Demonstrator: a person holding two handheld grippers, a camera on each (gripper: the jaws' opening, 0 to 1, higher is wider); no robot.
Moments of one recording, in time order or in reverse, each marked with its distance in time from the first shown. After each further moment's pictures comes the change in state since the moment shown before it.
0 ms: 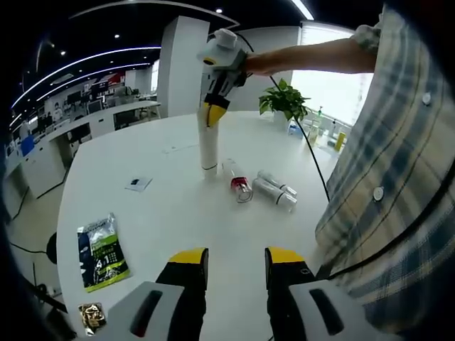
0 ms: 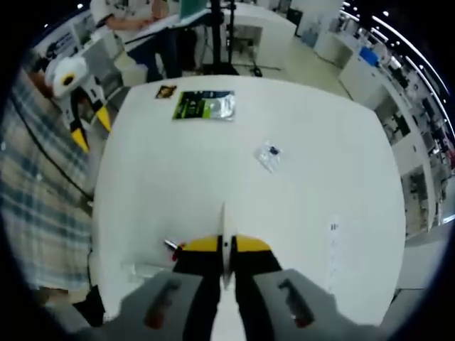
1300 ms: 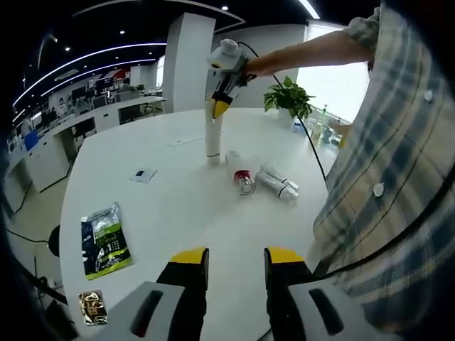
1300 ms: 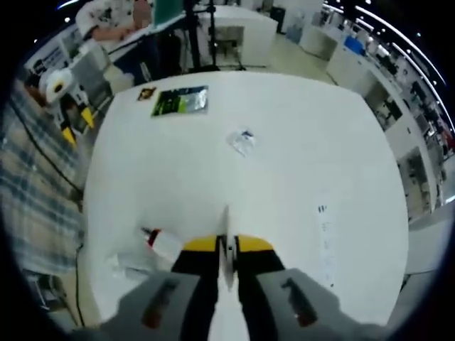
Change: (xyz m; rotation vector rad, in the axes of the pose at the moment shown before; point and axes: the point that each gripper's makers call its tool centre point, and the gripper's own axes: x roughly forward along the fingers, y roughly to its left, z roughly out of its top) left arm -0.007 0.001 -0.012 -0.019 0.020 0.024; right arm -0.002 -0.043 -0.037 0.079 -0.022 -0.017
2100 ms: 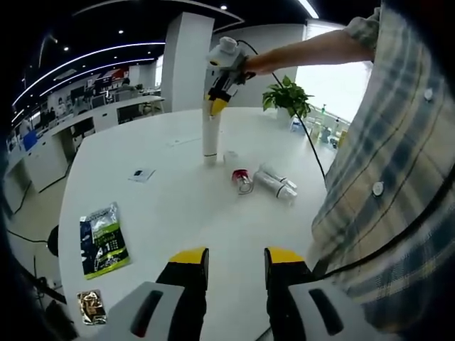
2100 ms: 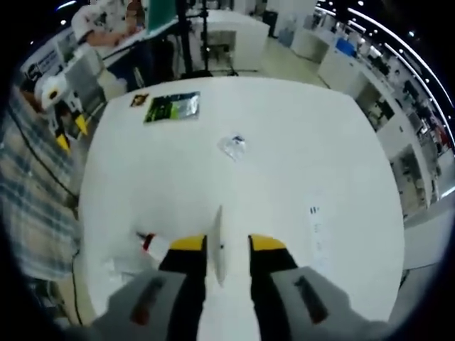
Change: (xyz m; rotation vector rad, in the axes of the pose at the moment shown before) left arm -0.001 -0.002 0.000 -0.003 0.003 -0.006; right arm -0.008 -0.008 0.004 0.027 -0.036 -0.052
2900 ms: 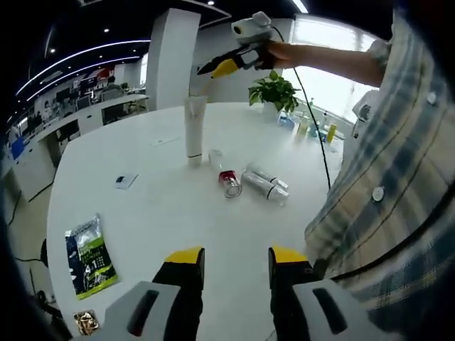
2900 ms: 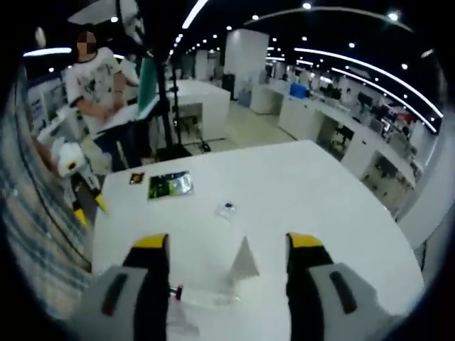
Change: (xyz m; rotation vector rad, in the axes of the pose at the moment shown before) left arm 0.027 -0.012 0.015 0.055 0.045 -0.088; right arm -0.096 0.038 0.040 0.176 -0.475 -0.182
